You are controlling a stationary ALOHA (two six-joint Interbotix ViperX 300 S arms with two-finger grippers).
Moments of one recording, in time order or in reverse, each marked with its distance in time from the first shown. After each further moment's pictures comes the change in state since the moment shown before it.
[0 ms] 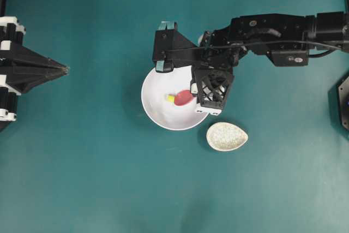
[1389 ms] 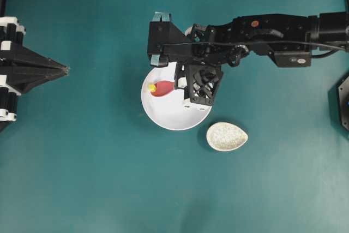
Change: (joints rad) left arm 0.000 0.000 0.000 0.002 0.006 -0.003; right arm 0.008 -0.017 0.000 -0.023 -0.195 -0.018
